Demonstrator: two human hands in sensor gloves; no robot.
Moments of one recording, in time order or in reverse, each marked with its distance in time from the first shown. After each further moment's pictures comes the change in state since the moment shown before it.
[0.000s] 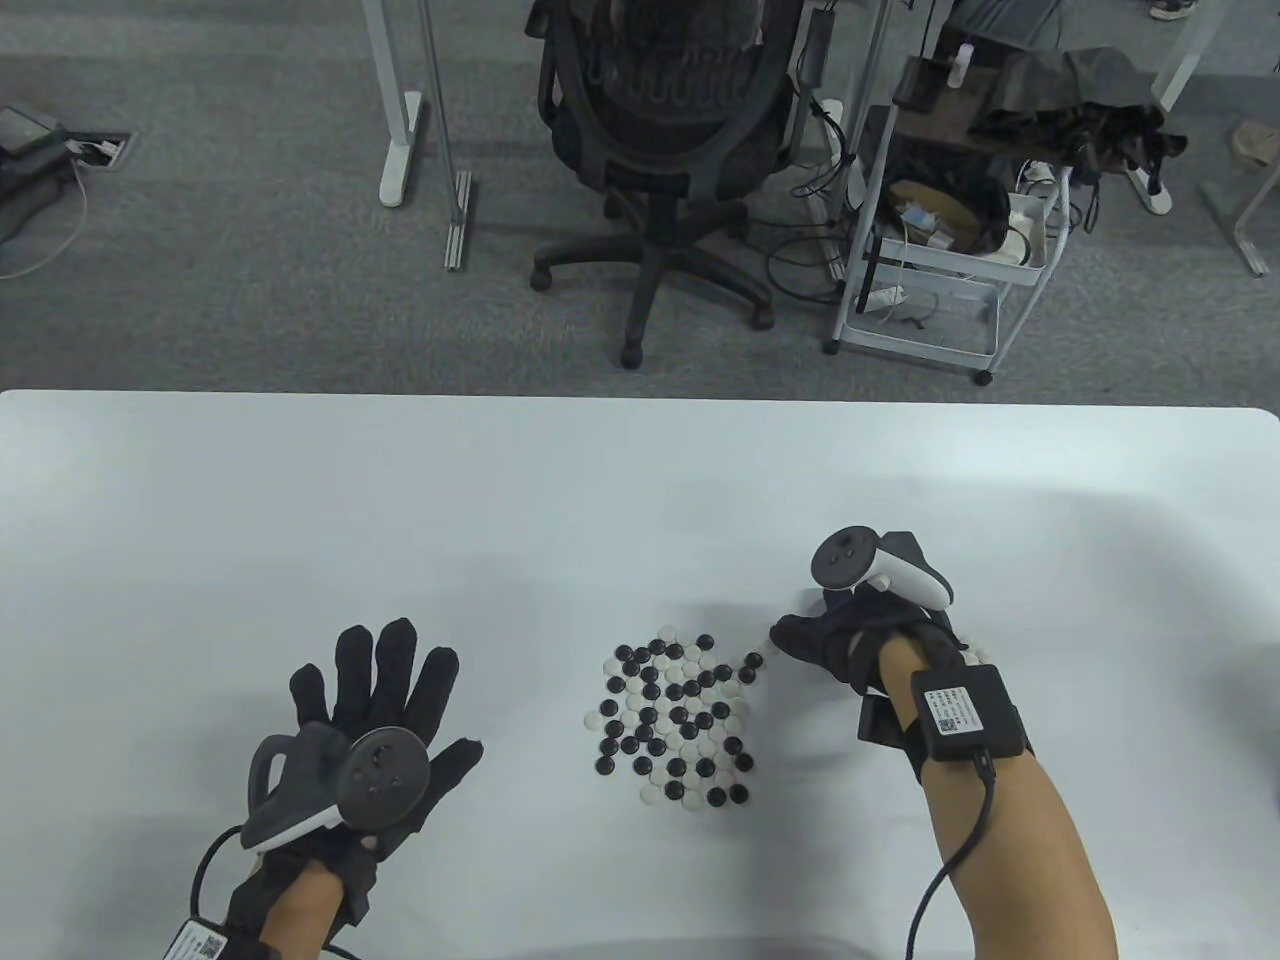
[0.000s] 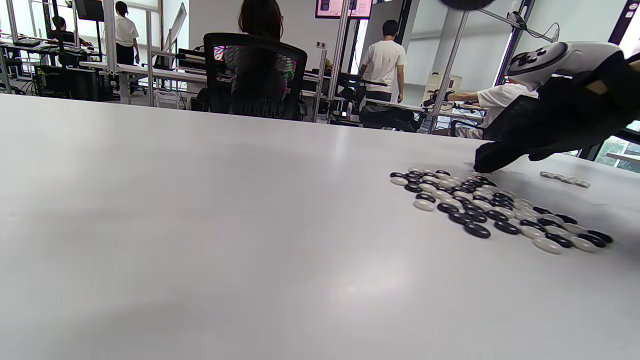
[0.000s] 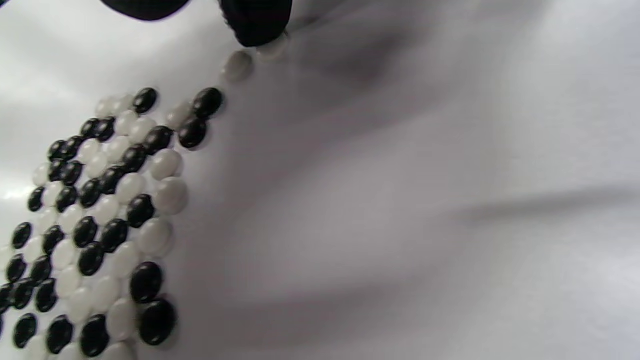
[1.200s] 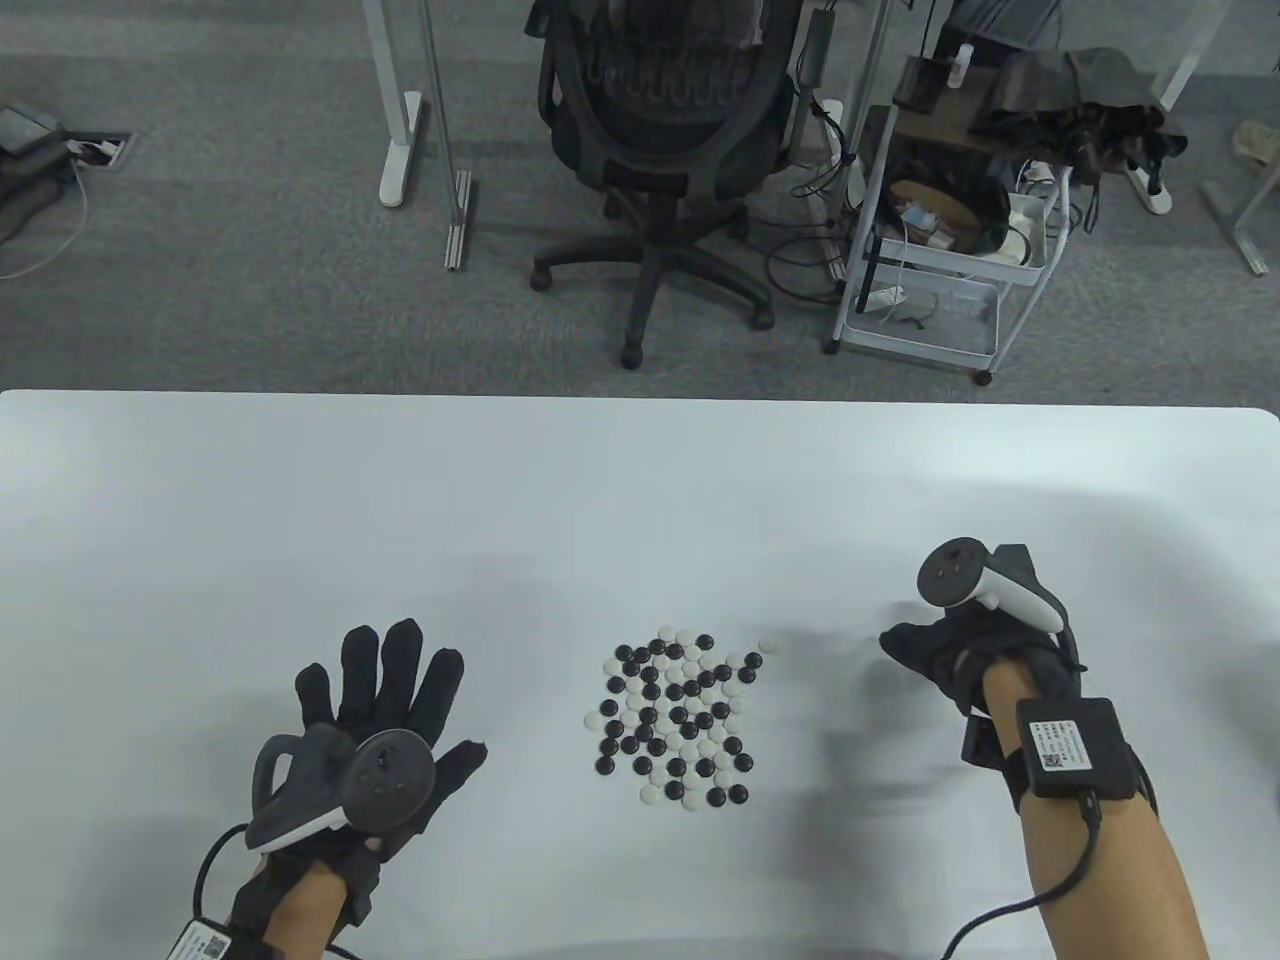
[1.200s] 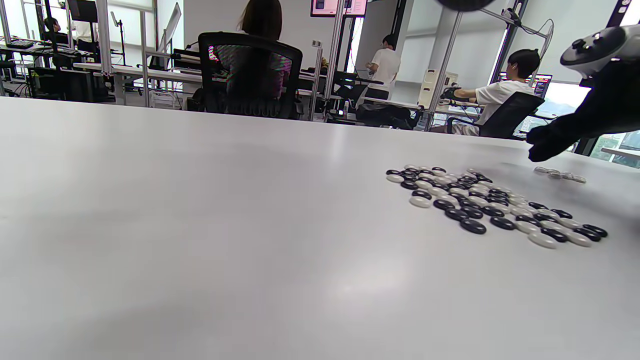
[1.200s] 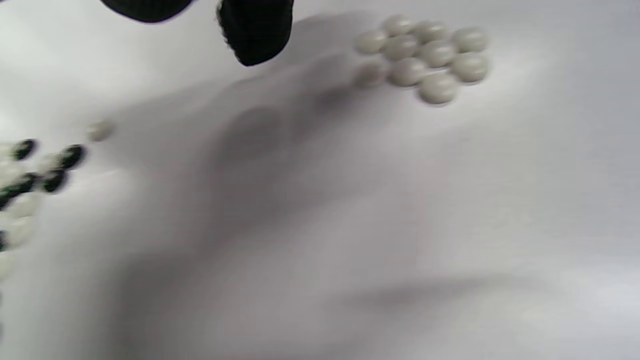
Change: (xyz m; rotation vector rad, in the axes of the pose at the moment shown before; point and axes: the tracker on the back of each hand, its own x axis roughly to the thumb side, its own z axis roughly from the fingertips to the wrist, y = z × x) left_hand 0.002 -0.003 -0.003 -0.004 -0.009 -0.011; right_hand -0.059 -0.018 0.051 -0.137 0.094 0.056
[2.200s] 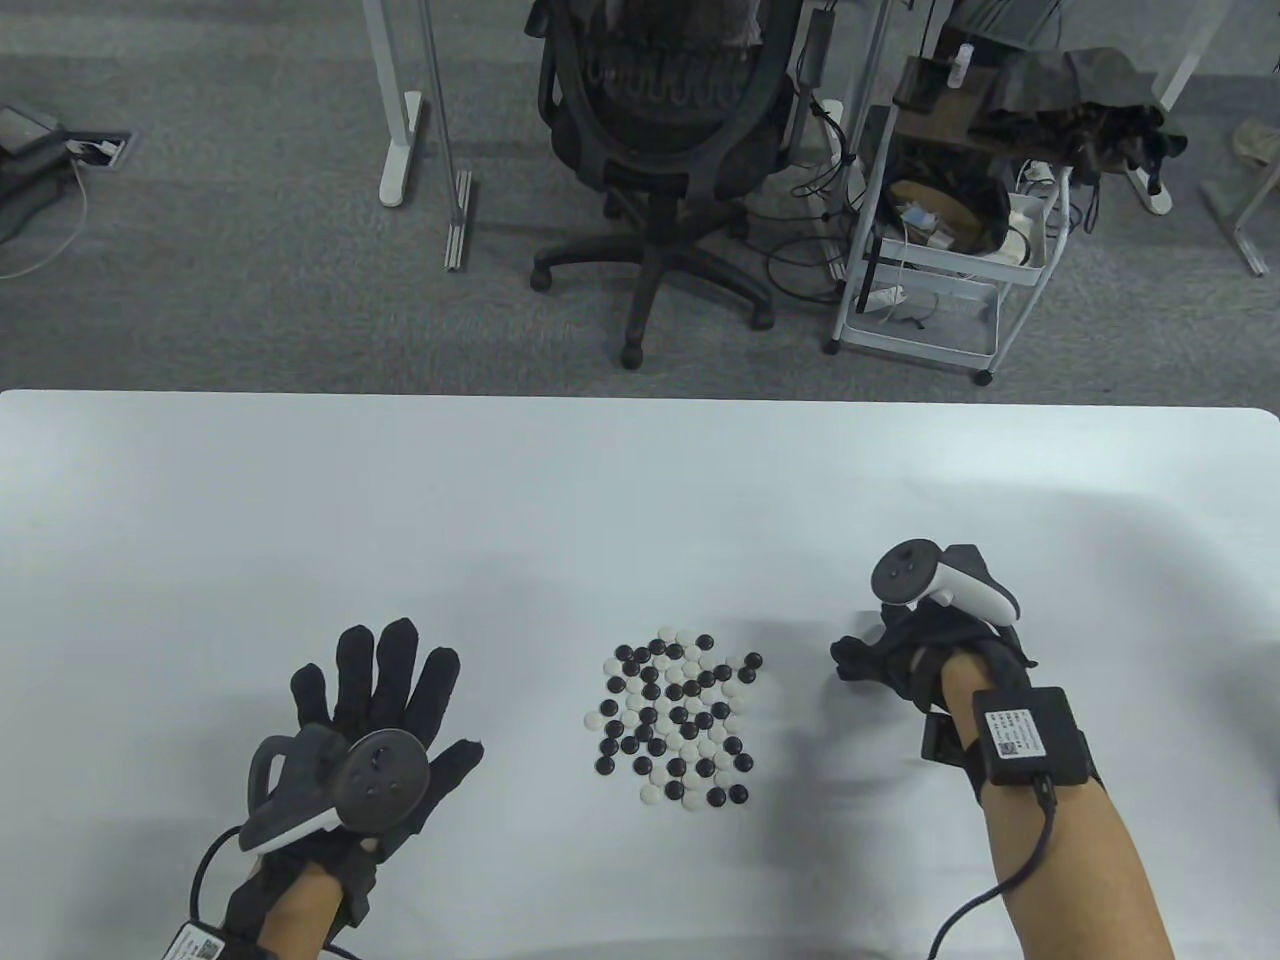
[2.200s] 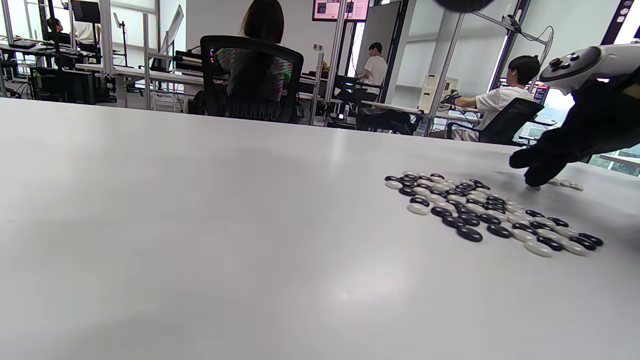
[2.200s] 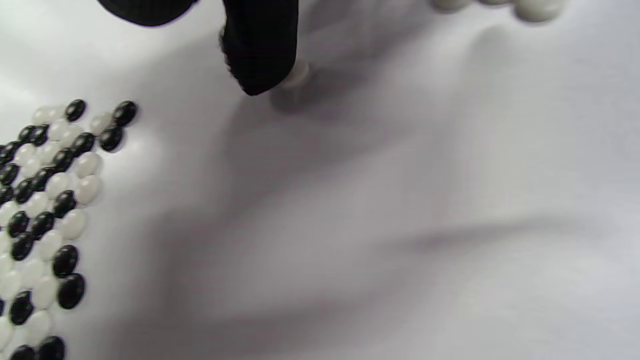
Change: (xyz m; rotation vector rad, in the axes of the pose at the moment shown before) left_hand -0.003 0.001 0.003 0.012 -0.001 0.011; right_hand 0.007 0.015 -0.011 0.124 -0.015 -0.051
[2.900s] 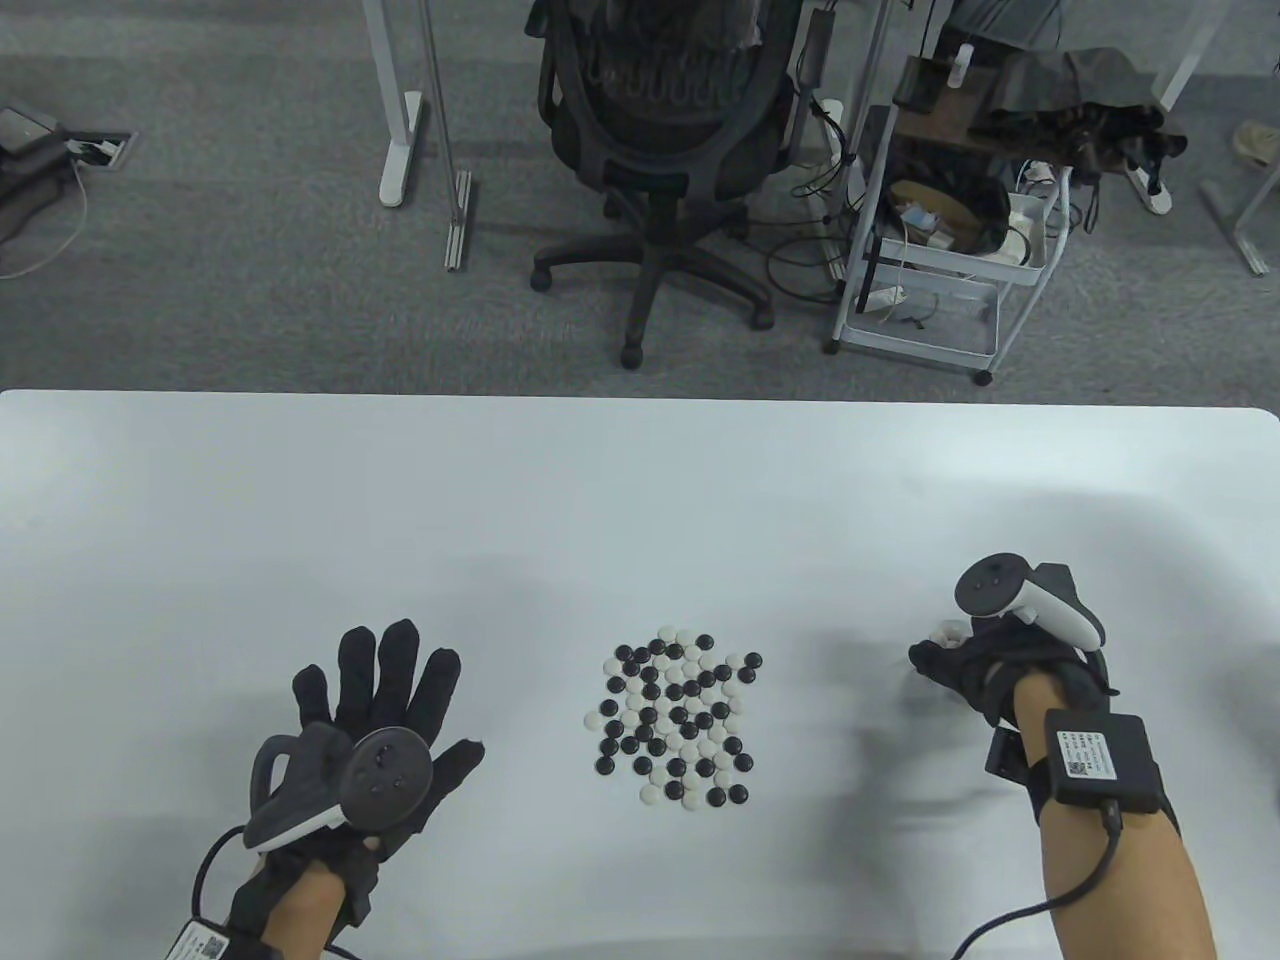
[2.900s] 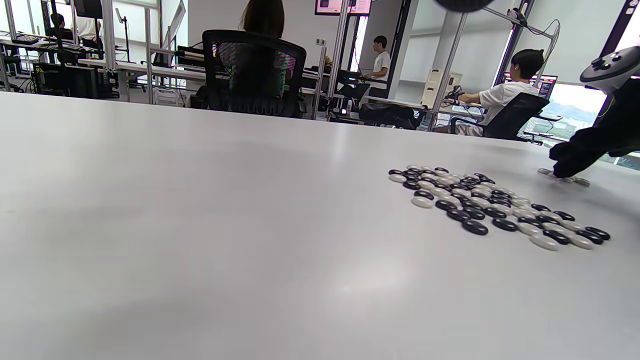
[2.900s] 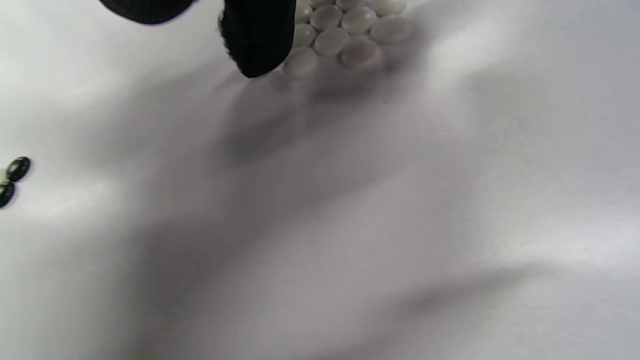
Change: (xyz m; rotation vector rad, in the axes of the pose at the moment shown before) left_hand 0.001 -0.001 -0.001 -0.015 0.010 0.000; right_hand -0.046 -0.009 0.015 -0.108 0.096 -0.048
